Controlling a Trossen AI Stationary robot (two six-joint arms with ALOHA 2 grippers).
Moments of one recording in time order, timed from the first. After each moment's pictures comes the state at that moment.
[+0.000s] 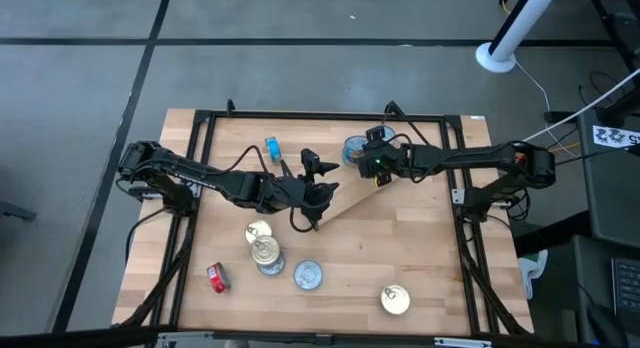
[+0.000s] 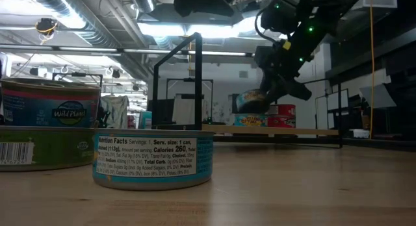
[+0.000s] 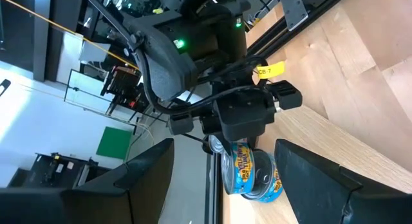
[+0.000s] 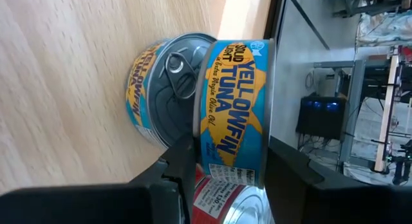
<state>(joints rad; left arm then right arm) -0.18 1.60 1.25 -0.04 -0.72 0.75 -0.22 1.45 0.88 -0.28 0.48 -0.82</state>
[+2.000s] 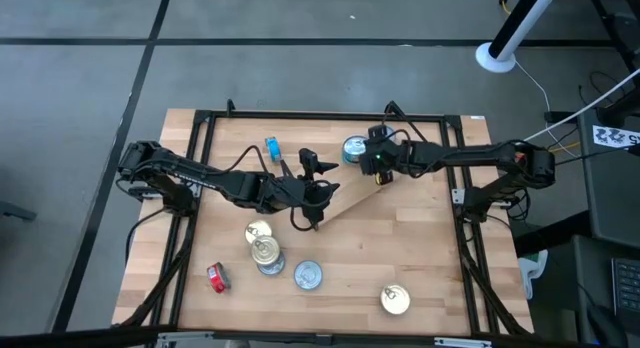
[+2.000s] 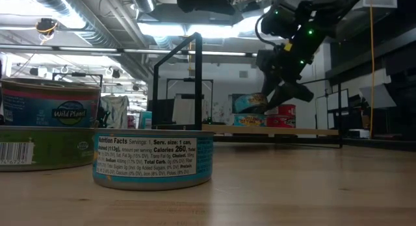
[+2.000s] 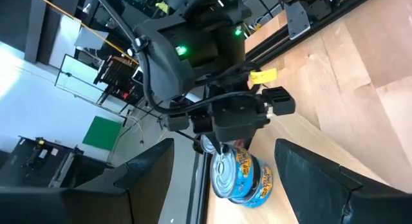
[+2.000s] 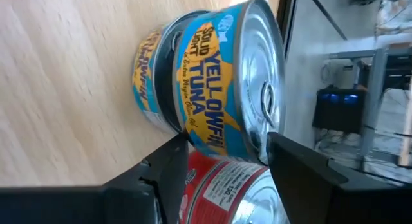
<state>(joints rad) -0.18 1.60 1.25 -0.04 -0.72 0.64 -0.27 1.46 0.88 -0.31 0.43 -0.79</state>
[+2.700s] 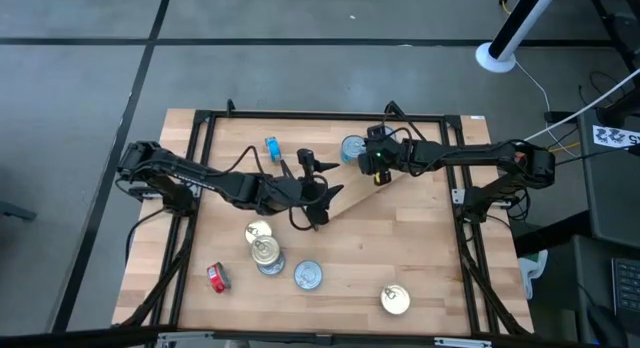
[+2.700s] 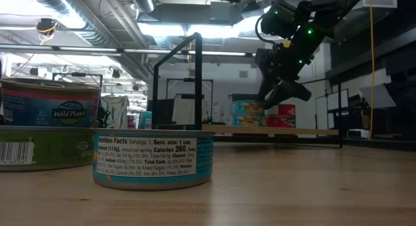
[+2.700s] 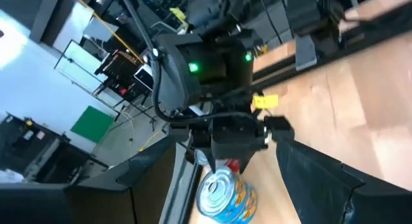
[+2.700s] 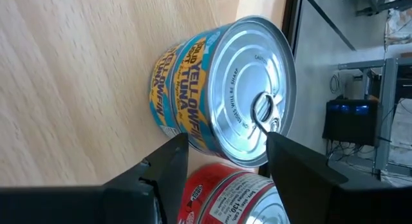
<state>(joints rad) -0.19 1.59 1.25 0.05 -0.72 0.51 -0.29 1.46 0.88 -0.29 0.36 -0.78</state>
